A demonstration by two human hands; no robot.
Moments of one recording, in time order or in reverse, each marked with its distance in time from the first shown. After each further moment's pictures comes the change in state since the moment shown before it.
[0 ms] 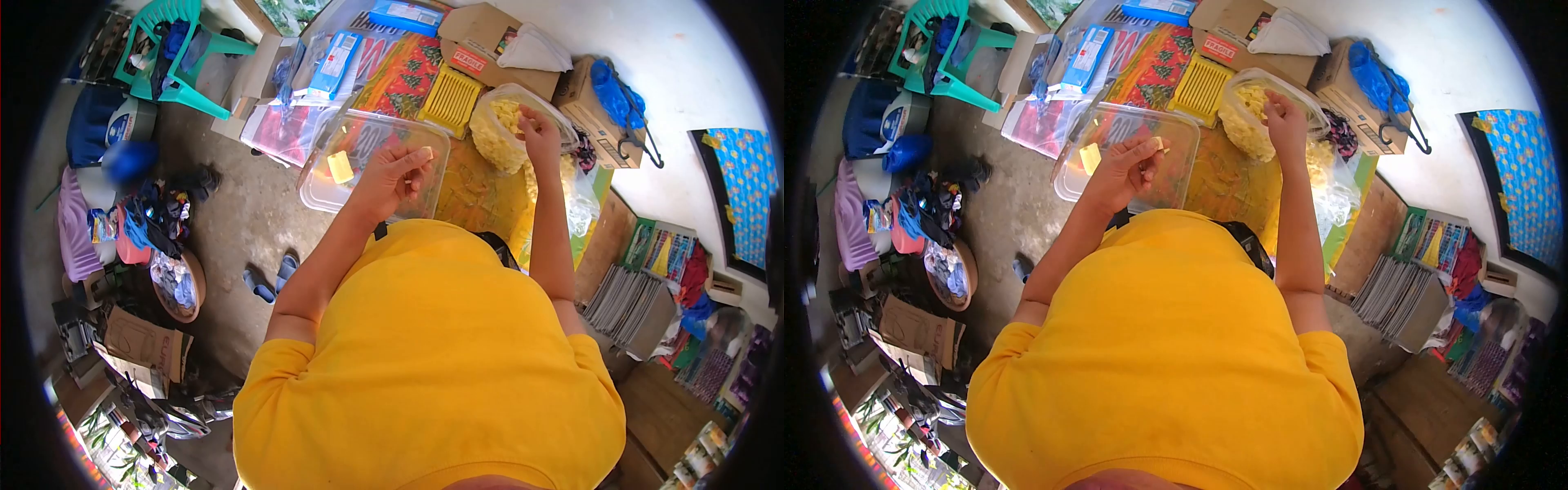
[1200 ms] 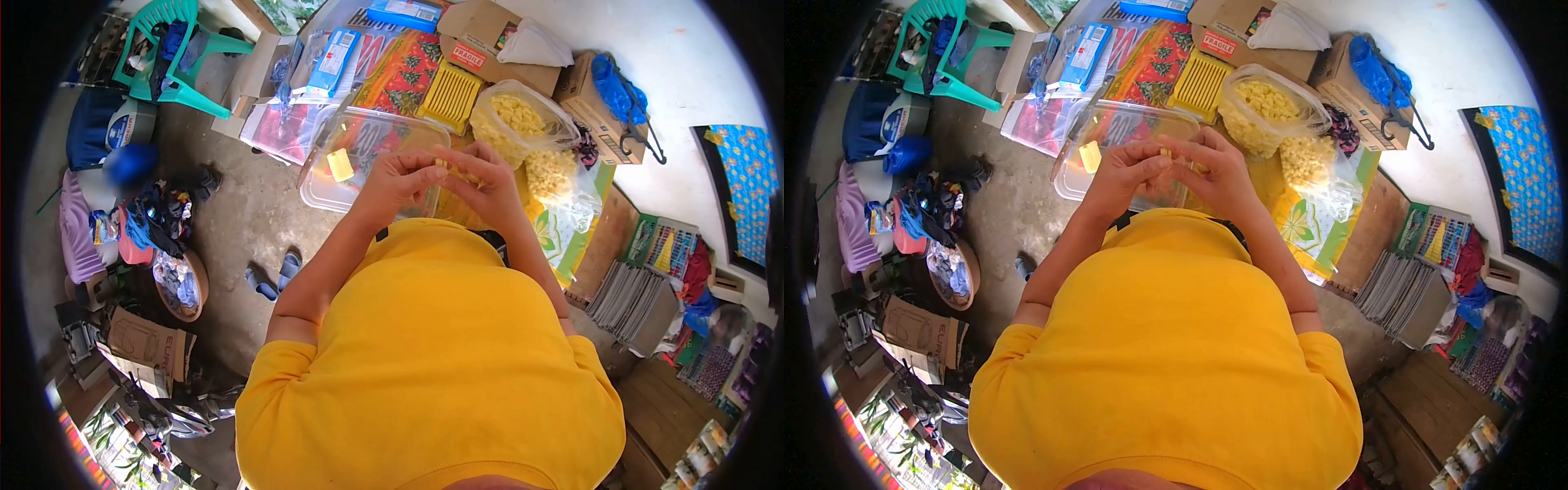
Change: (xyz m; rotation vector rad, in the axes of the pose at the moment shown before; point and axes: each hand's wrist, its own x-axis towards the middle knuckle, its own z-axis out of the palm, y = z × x) left_hand -0.017 0.003 0.022 0.320 -0.043 0.191; right_hand -0.117 -0.107 0.044 -0.003 -0.443 -0.469
